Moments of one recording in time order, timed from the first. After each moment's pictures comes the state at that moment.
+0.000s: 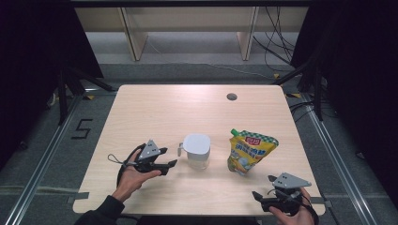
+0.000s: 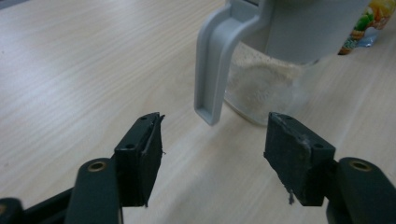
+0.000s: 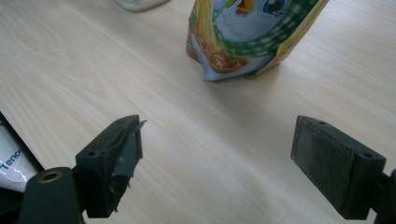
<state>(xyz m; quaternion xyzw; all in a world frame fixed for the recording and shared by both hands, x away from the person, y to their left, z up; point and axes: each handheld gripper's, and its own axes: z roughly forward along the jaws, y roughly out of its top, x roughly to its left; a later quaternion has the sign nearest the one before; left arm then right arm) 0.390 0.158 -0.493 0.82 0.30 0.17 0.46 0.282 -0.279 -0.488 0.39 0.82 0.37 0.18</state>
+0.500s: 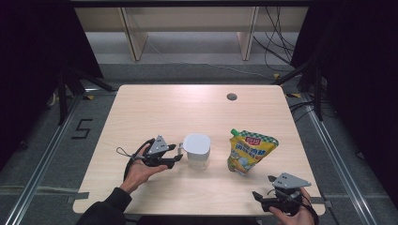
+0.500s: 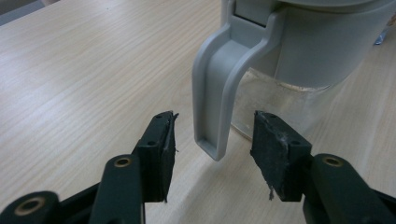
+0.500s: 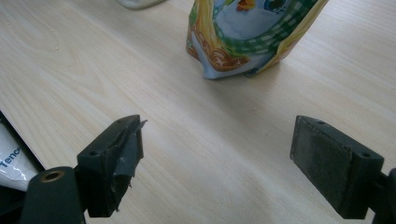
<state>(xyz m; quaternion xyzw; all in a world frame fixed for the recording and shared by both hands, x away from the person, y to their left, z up) 0.408 0.143 -0.495 0.84 0.26 0.18 0.45 0.281 -0.278 -0.489 0.40 0.82 0.37 0.17</state>
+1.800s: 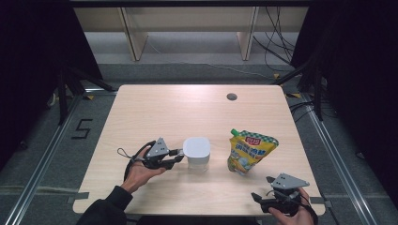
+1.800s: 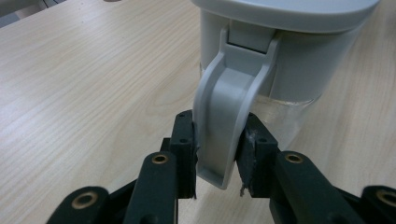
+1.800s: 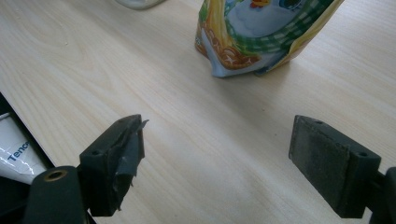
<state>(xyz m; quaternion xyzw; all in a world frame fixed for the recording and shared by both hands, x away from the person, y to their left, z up) 0.395 0.141 -0.492 0.84 0.23 0.15 0.47 0.282 -0.277 -0.489 0.37 0.83 0.37 0.17</state>
